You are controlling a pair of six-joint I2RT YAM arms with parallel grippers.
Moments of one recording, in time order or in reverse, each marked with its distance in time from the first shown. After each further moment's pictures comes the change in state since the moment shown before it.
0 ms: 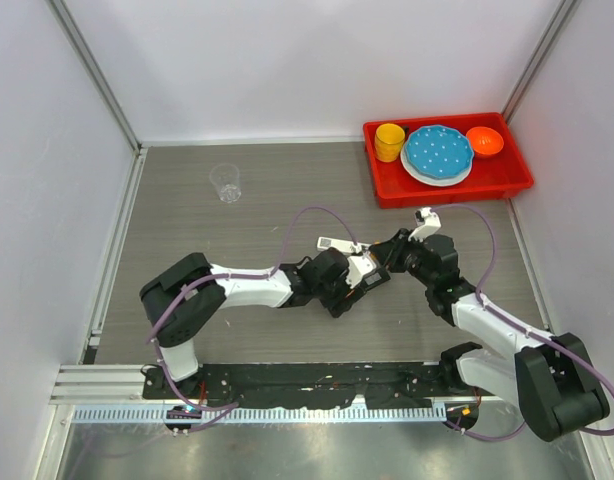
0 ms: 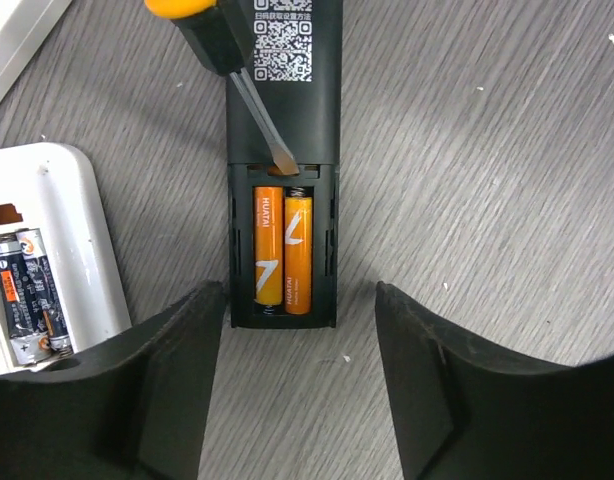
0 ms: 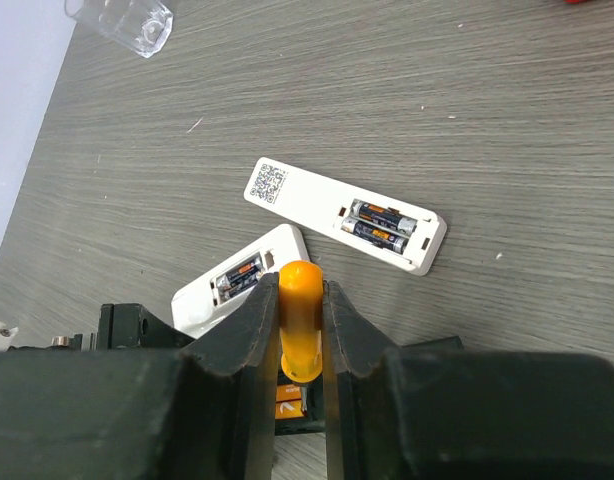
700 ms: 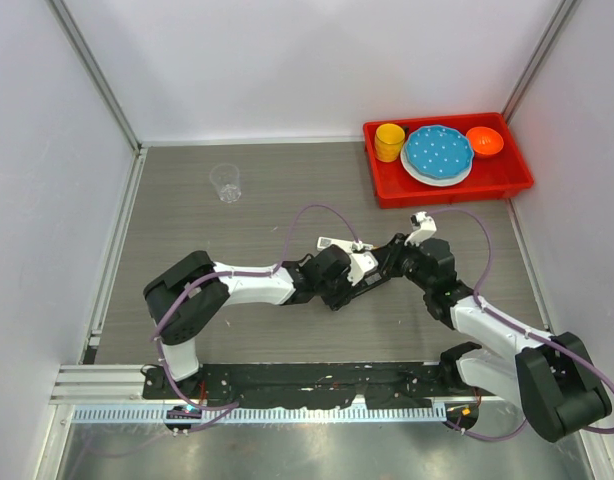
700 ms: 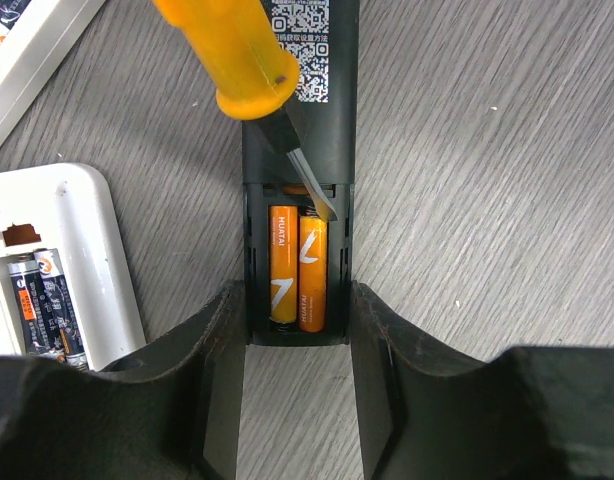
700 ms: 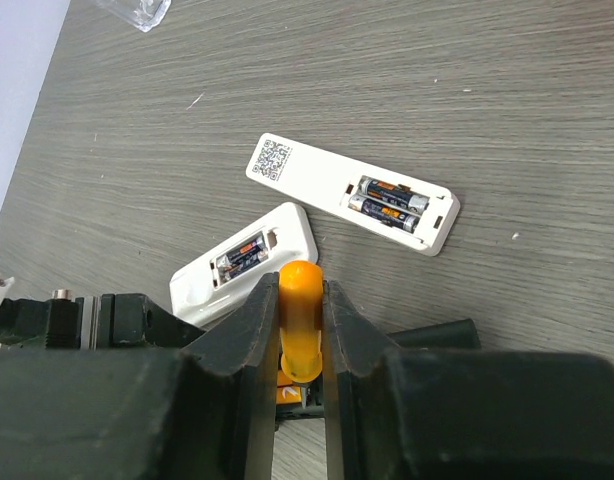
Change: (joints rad) left arm 0.000 0.027 0.033 -0.007 0.002 0.006; right arm 0.033 -0.008 -0.023 -0.003 0.015 -0.006
